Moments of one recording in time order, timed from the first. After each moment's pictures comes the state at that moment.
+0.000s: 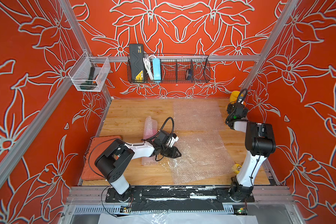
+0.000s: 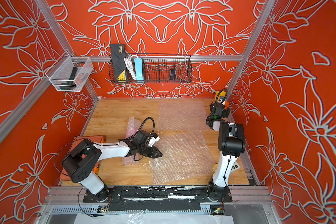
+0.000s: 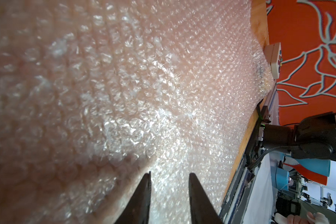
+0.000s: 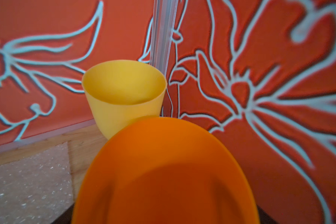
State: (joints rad) left arm -0.64 1.64 0.74 -0.01 0.59 -0.50; right arm -0.11 1.98 1.12 0.60 0.44 -0.03
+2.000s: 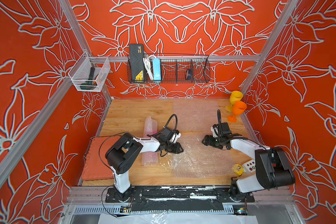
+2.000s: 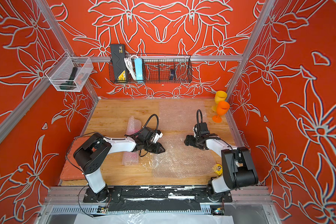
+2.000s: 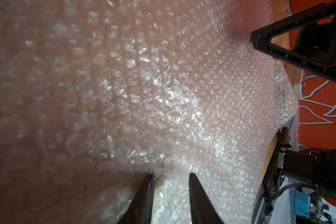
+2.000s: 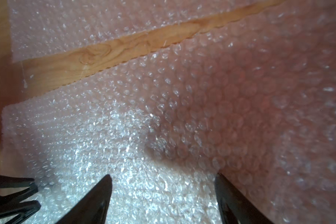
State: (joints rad) left arm -0.64 1.82 0.90 -0.03 0.49 -0.49; right arm 0.17 1.47 0.71 -0.35 -0.26 0.32
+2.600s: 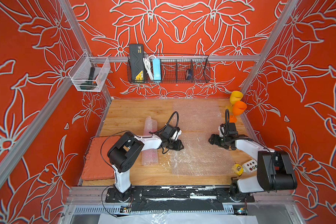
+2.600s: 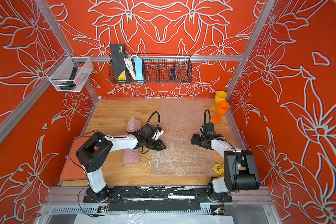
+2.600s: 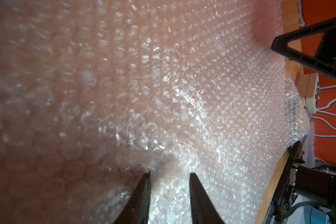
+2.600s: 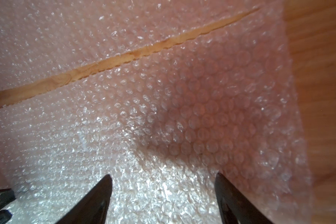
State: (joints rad) left arm -0.64 1.81 0.98 -0.11 0.43 -0.47; right arm 0.07 1.43 0.70 -0.37 -0.22 0.29
